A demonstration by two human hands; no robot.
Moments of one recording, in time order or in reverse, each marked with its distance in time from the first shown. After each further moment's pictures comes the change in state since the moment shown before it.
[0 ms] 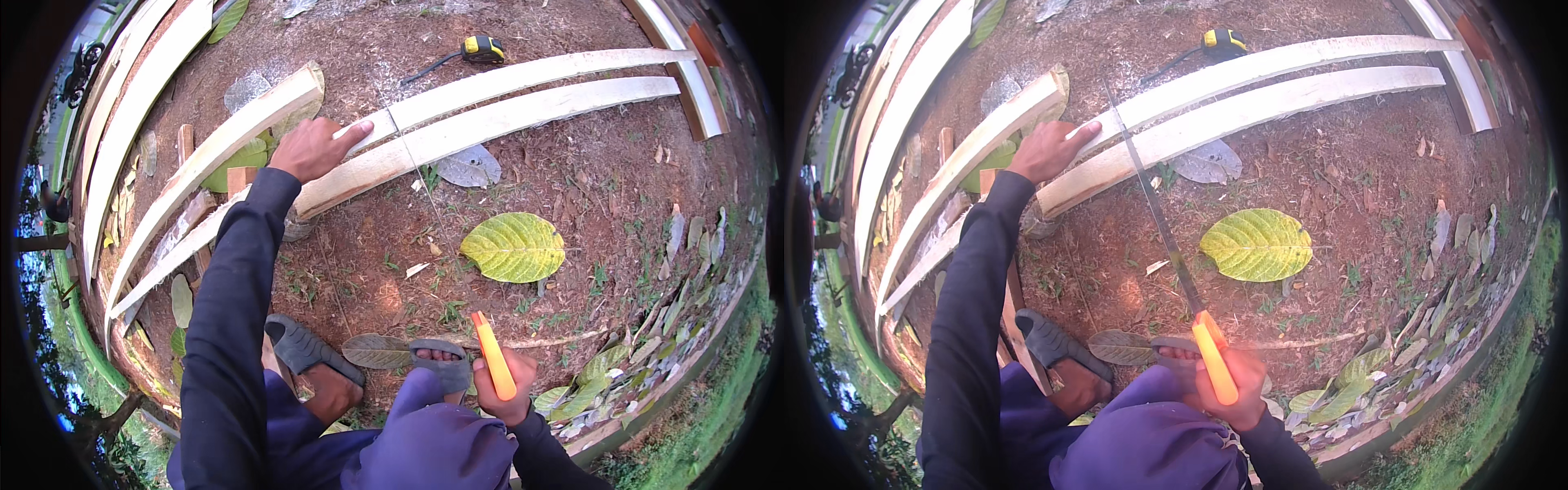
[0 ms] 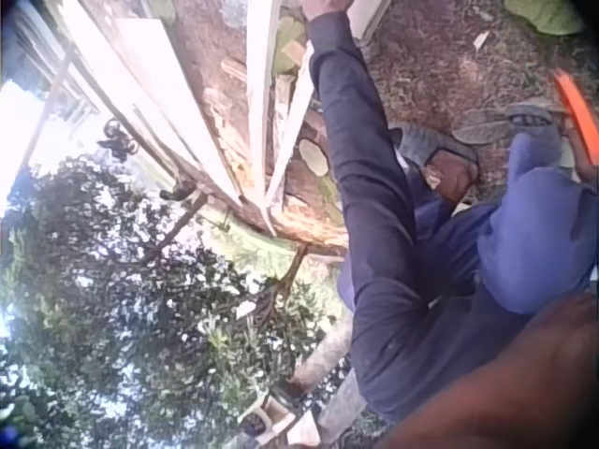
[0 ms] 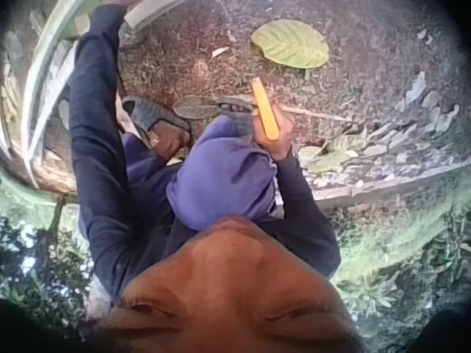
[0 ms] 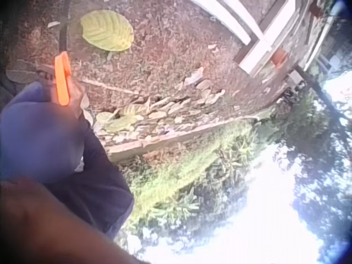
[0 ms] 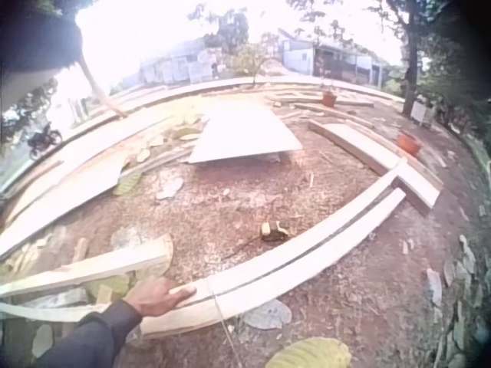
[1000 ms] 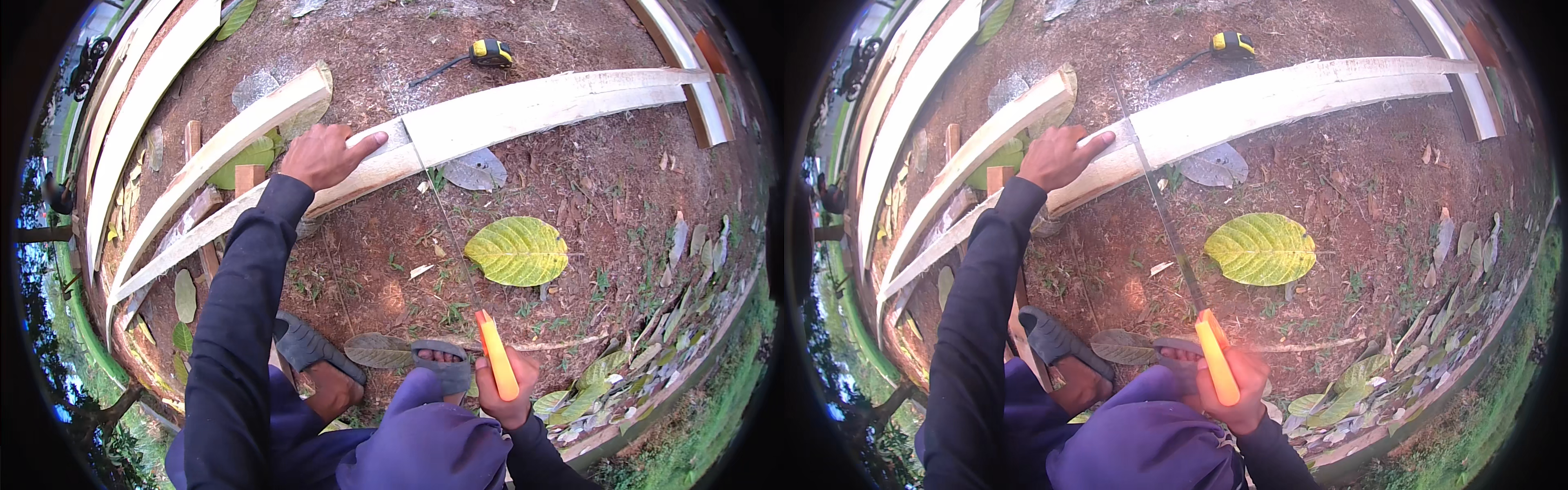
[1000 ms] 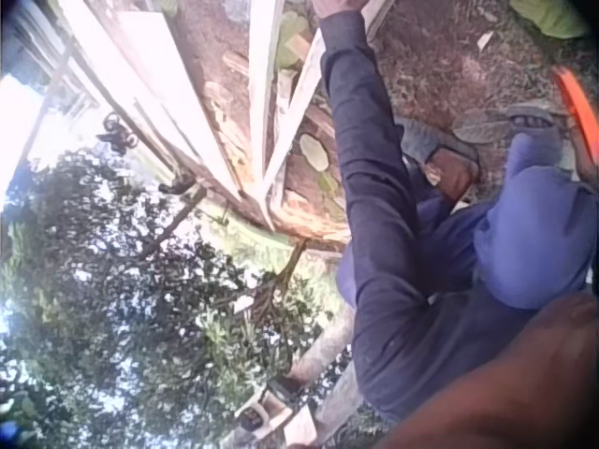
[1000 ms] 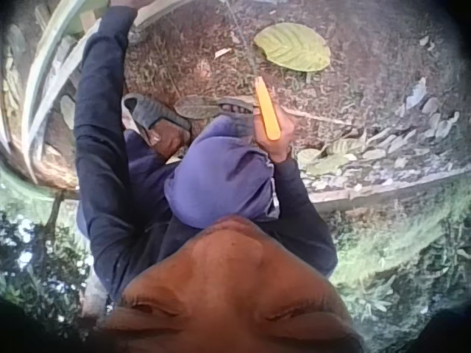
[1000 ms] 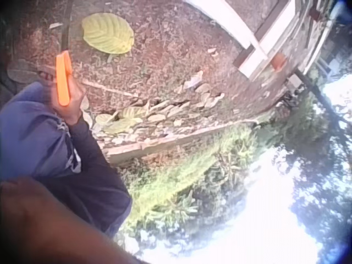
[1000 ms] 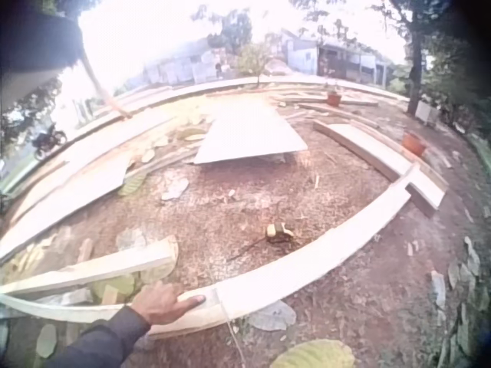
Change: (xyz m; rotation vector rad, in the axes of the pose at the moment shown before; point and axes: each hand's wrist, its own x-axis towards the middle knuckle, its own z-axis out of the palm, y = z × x) left_hand -0.018 0.011 0.001 0.084 0.019 -0.017; right_hand 0.011 -0.010 0.000 -0.006 -0.019 0.018
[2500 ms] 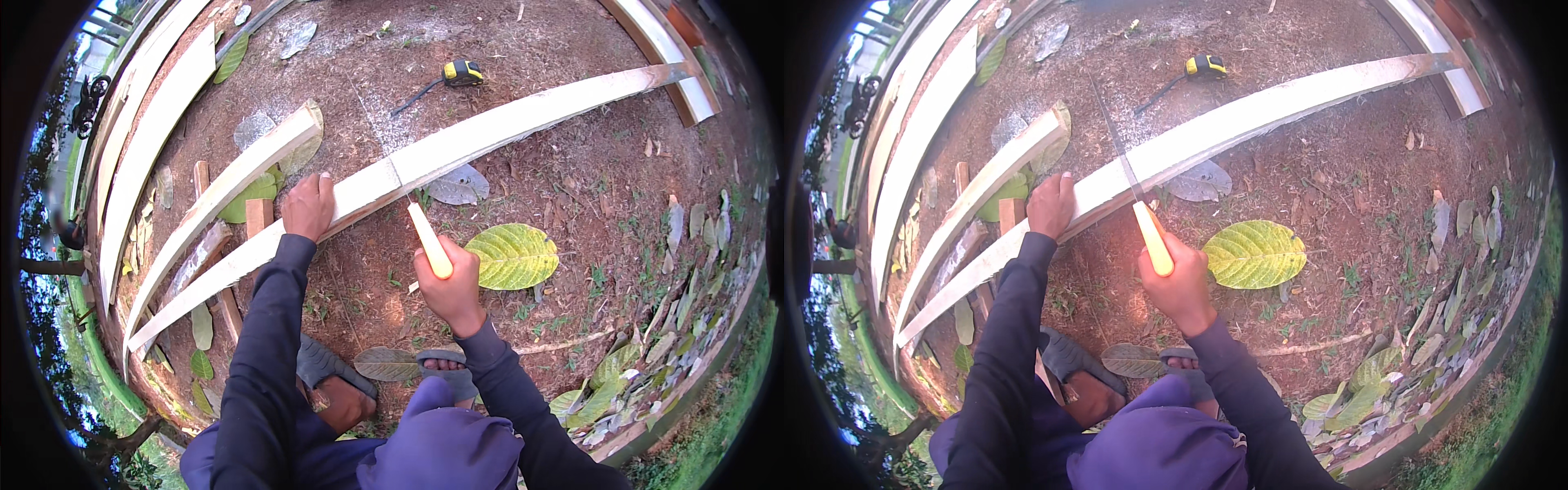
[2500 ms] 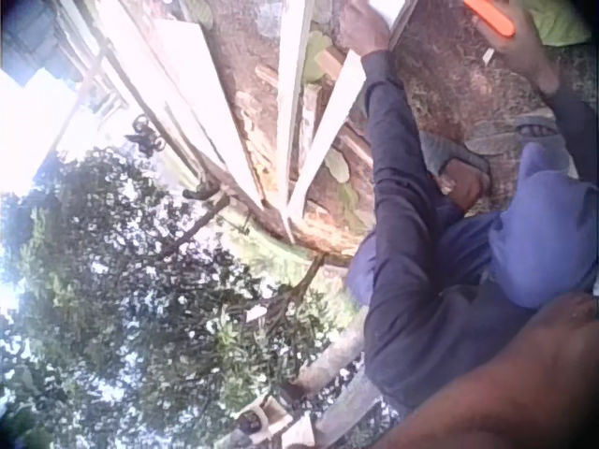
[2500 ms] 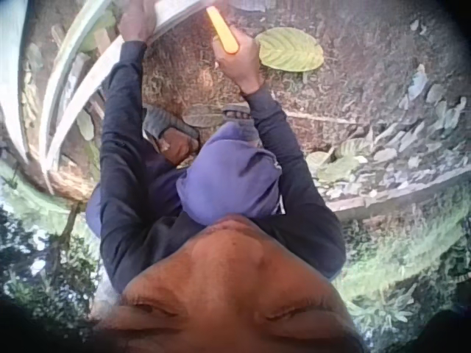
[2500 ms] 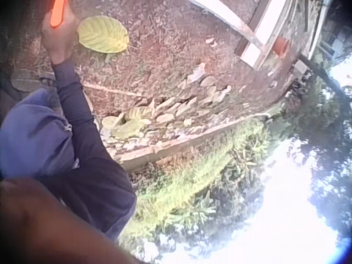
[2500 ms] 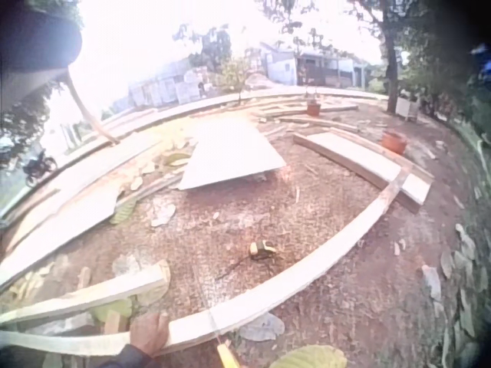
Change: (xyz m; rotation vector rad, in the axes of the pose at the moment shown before) left_hand -0.019 -0.032 0.051 -0.077 0.397 -0.146; right_hand 0.126 0.017 0.087 0.284 0.169 0.023
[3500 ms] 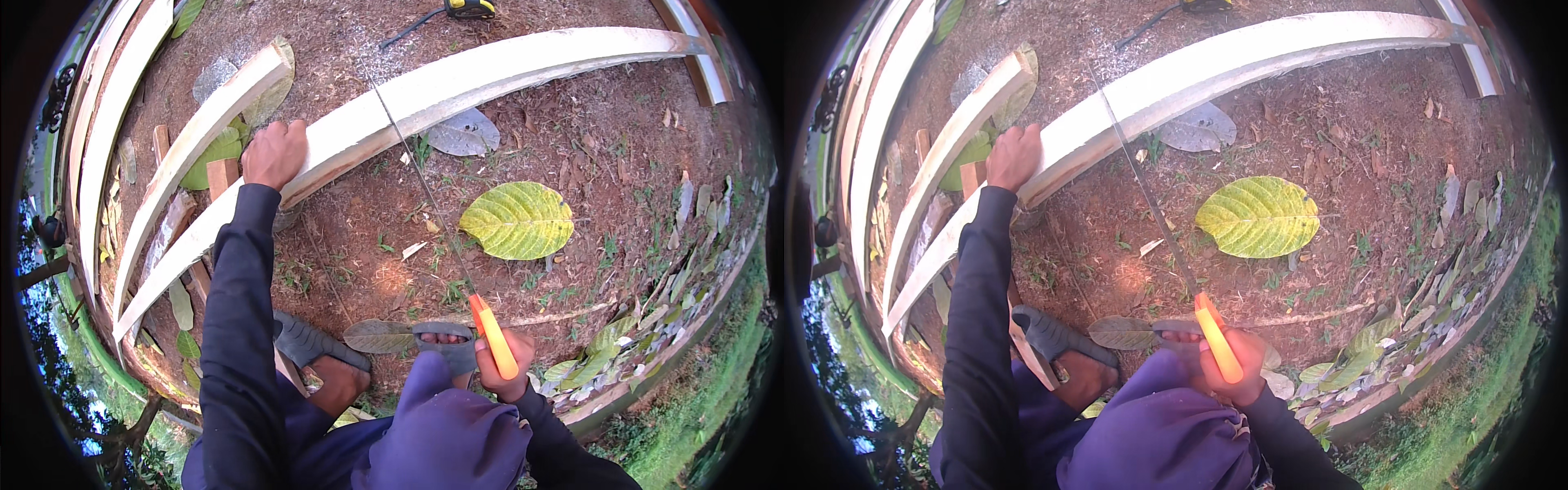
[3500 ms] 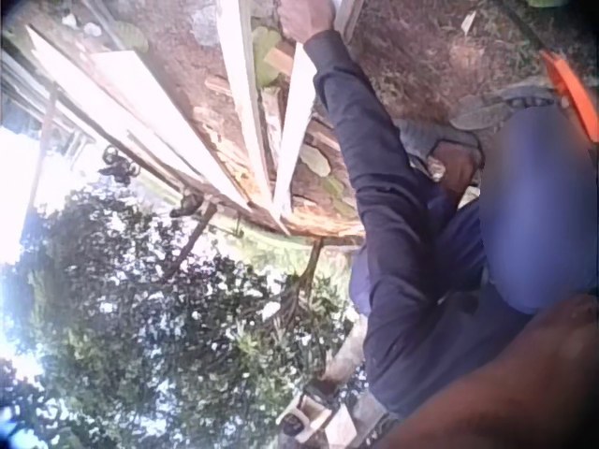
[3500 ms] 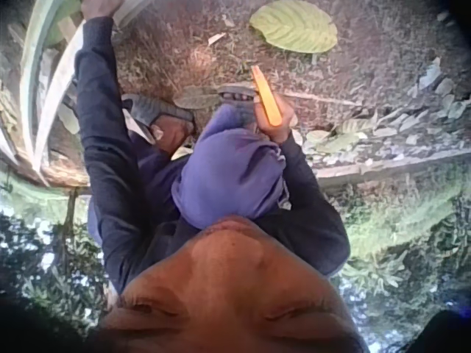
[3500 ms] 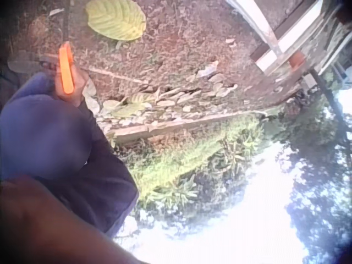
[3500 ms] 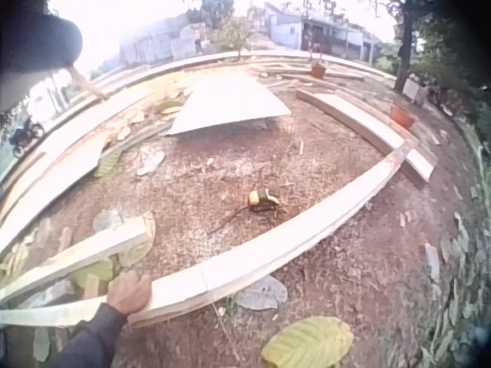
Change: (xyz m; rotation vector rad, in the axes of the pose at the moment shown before) left_hand 0.027 0.005 -0.010 0.048 -0.295 -0.220; right_hand -0.123 0.000 -0.092 -0.222 -0.165 0.099
